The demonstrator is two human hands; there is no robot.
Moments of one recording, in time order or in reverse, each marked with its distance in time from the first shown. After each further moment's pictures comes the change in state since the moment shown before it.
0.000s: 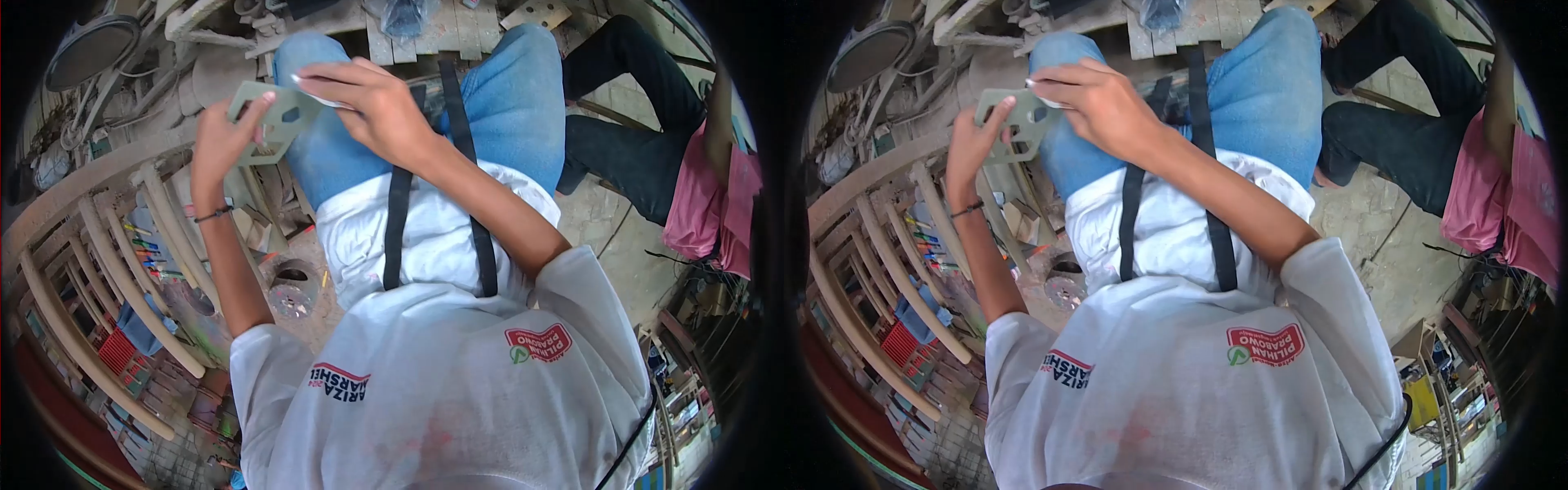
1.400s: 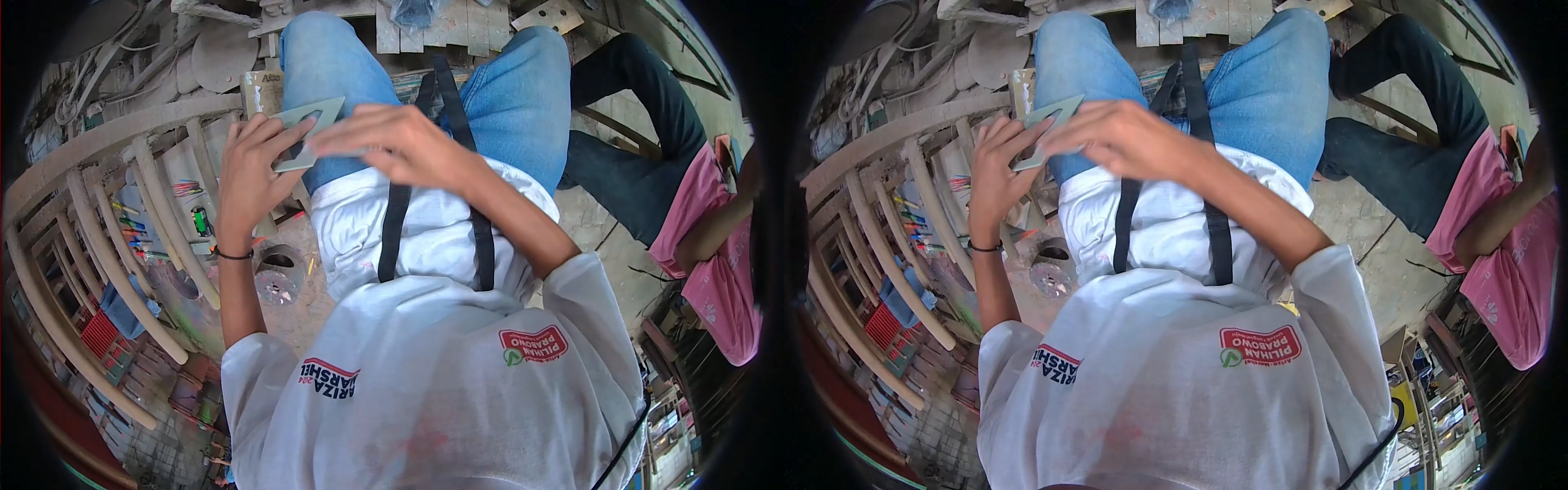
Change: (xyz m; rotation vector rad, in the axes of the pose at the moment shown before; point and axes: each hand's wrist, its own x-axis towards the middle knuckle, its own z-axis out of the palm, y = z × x) left_hand -0.065 0.013 0.024 0.438 -0.019 0.436; right_hand -0.021 -0.019 -0.021 0.362 -0.374 -0.075
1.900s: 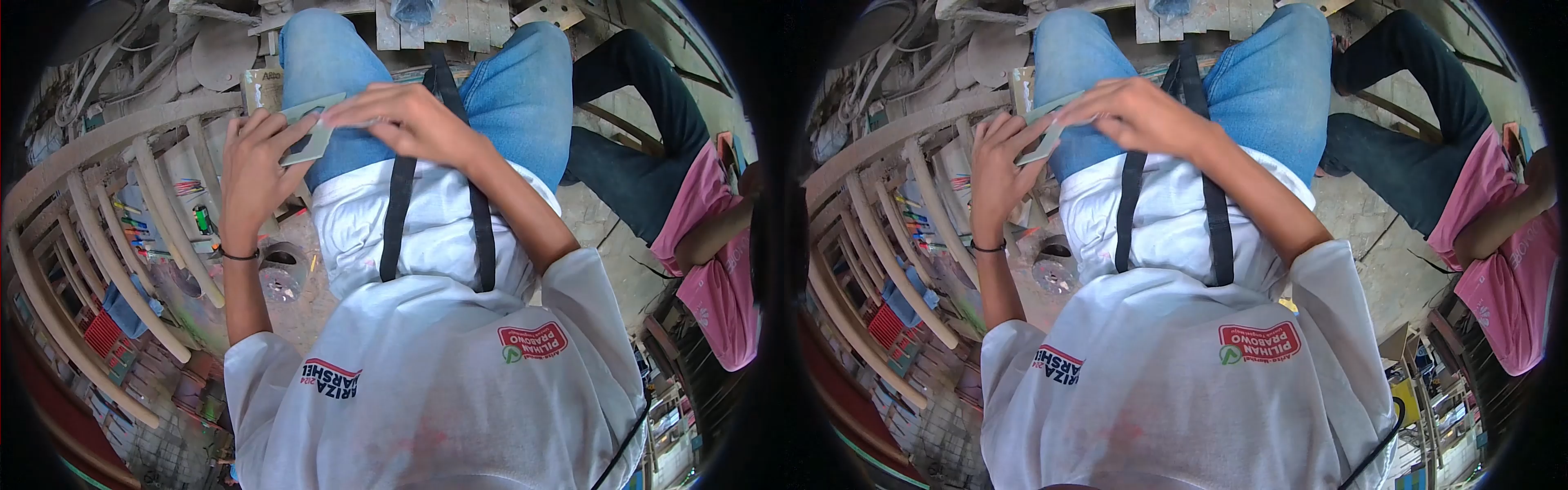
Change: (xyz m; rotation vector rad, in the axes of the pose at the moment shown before) left_hand 0.005 0.007 0.000 0.115 -0.011 -0.001; right_hand 0.009 0.009 -0.014 -0.093 0.040 -0.002
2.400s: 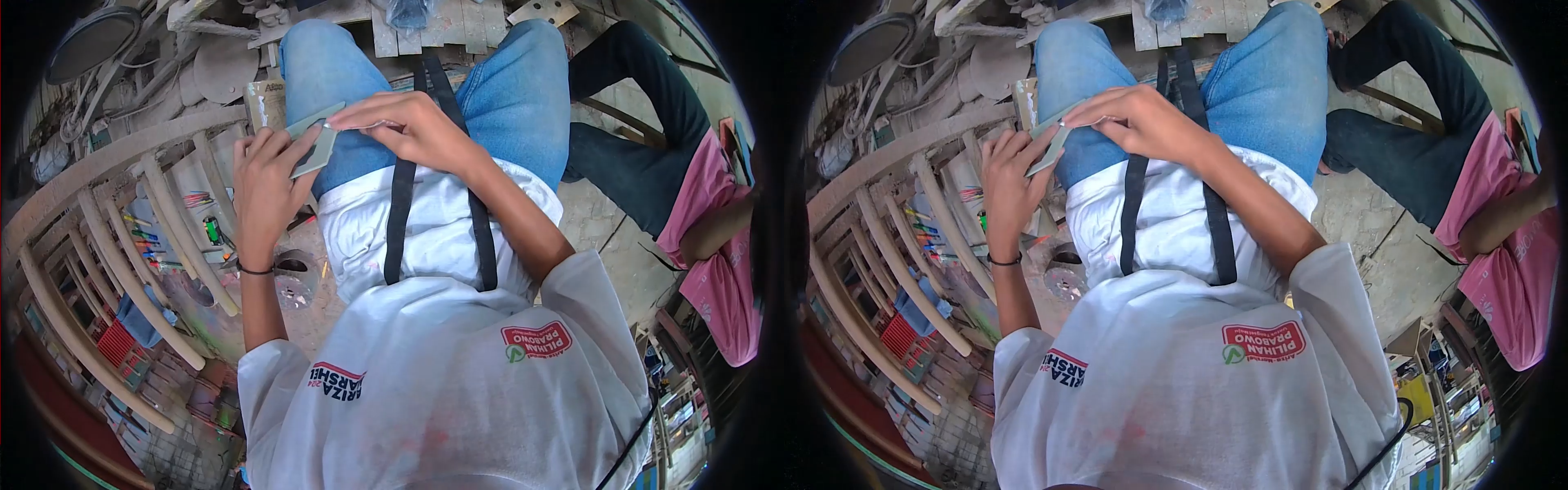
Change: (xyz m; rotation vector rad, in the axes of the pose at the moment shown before) left_hand 0.000 0.009 0.004 0.039 0.050 -0.016; right_hand -0.013 0.005 0.006 0.103 0.095 0.103
